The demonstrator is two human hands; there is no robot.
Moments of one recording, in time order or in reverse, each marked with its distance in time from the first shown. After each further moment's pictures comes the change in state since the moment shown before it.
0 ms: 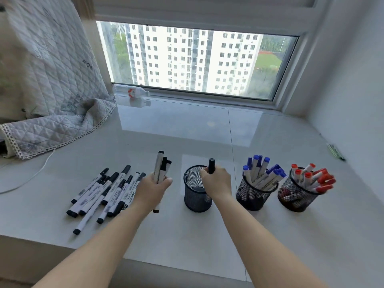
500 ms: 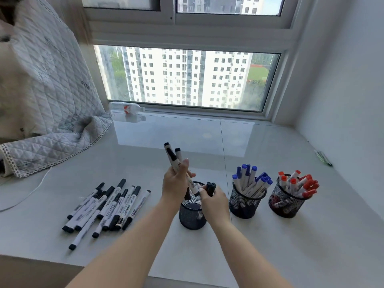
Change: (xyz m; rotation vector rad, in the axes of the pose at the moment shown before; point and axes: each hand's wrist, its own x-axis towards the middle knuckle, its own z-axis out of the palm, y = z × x) left_hand -0.007 0.074 0.061 -0.568 0.020 0.115; right_hand -0.037 0.014 -0.013 0.289 0.045 0.040
